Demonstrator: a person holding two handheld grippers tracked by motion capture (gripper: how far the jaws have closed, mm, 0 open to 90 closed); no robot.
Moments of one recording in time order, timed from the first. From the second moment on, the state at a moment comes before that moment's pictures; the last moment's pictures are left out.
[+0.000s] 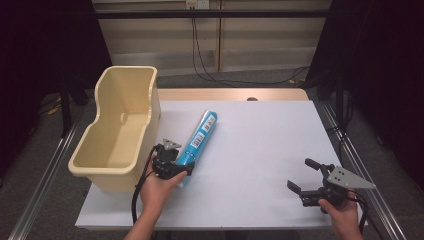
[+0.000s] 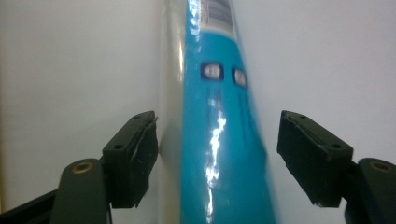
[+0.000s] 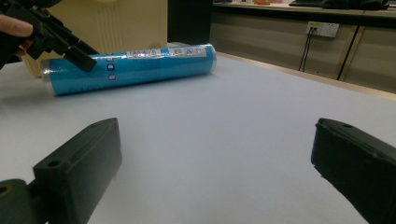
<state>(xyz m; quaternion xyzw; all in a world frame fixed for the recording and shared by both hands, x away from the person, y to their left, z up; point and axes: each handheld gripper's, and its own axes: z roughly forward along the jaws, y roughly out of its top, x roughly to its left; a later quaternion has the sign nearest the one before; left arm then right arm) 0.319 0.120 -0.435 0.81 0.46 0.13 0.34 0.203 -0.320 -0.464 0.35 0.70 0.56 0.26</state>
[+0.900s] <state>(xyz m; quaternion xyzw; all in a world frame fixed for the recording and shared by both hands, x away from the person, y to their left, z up) 0.410 0.081 -0.443 0.83 0.49 0.05 0.25 0.203 -0.323 -0.464 0.35 0.71 0.56 0.26</state>
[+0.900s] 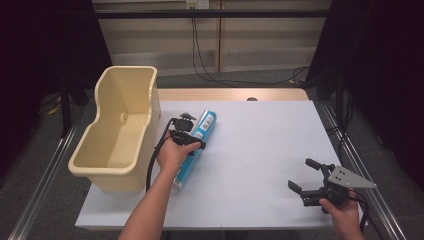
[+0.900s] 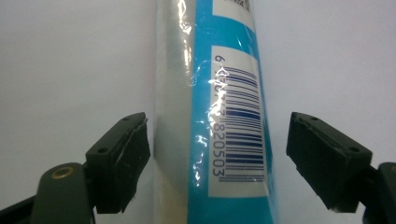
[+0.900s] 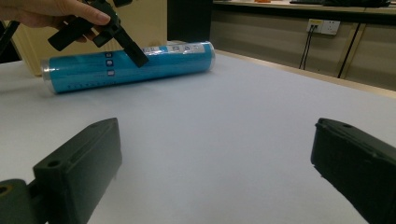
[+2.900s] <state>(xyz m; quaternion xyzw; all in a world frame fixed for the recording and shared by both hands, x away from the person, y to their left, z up) 0.394 0.103 -0.328 0.80 0.56 0.01 0.21 0.203 -0.323 -0.463 0.34 0.70 0.57 0.26</state>
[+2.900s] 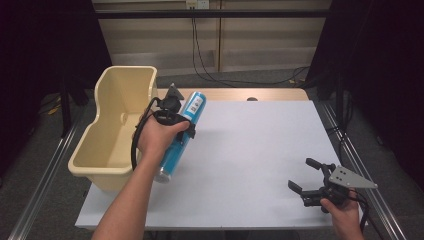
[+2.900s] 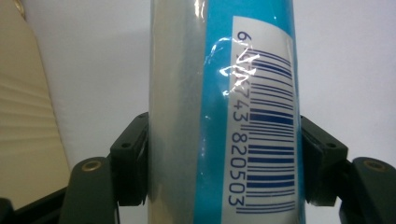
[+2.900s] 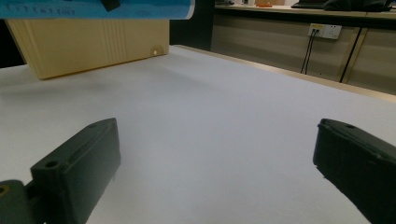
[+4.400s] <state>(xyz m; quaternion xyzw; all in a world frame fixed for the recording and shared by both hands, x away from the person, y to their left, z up) 0.373 0.189 -0.249 0.76 0.62 0.05 0.19 0.202 -0.321 -0.461 0.33 0.71 0.57 0.26</state>
